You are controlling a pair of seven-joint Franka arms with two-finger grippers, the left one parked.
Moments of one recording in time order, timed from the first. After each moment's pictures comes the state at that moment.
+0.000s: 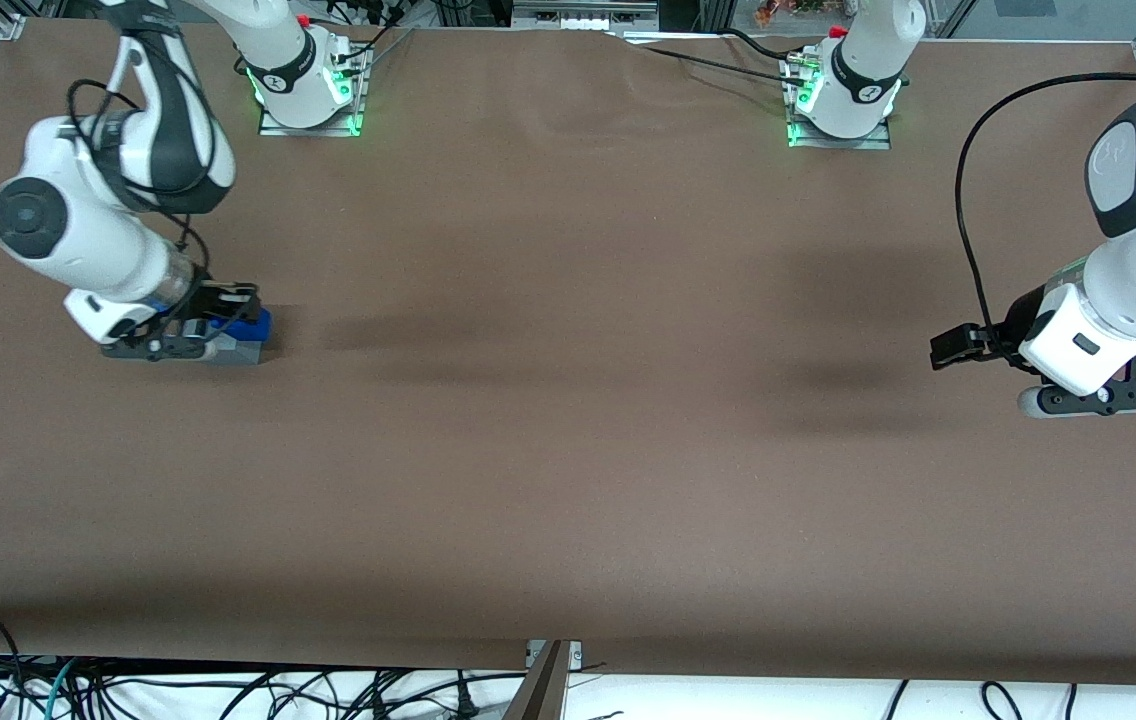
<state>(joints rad) 0.34 0.14 -0.31 -2.05 0.03 2.06 0.02</state>
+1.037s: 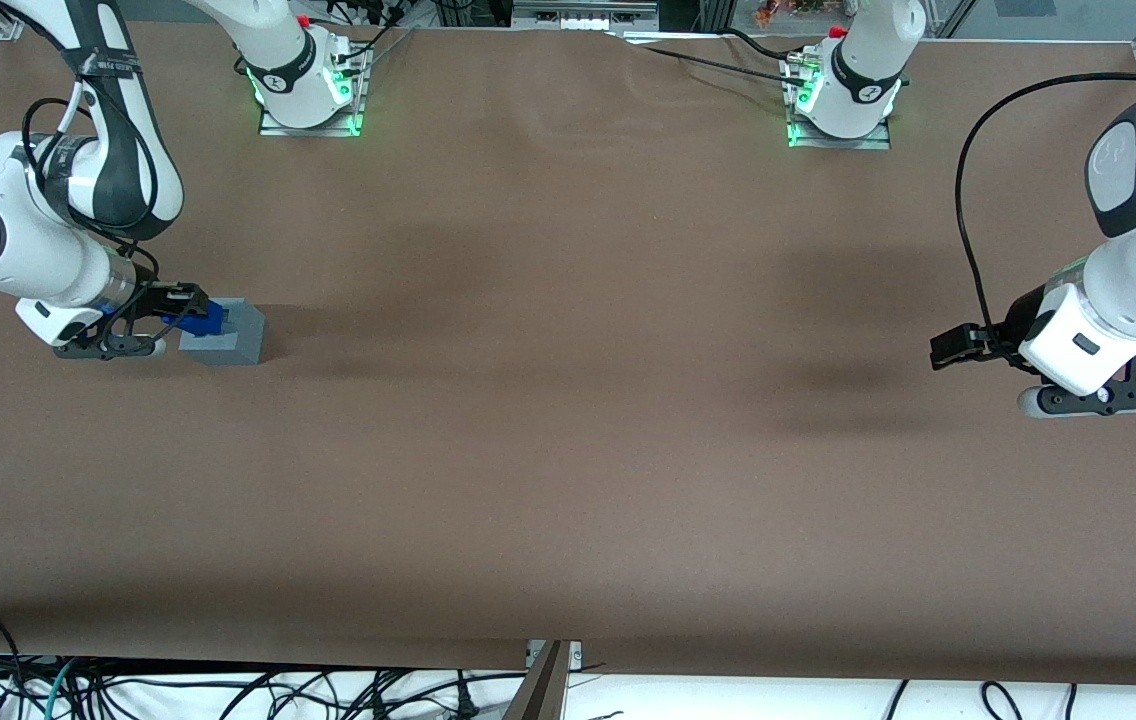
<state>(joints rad) 0.34 0.18 -0.43 -2.14 0.03 2.15 -0.16</state>
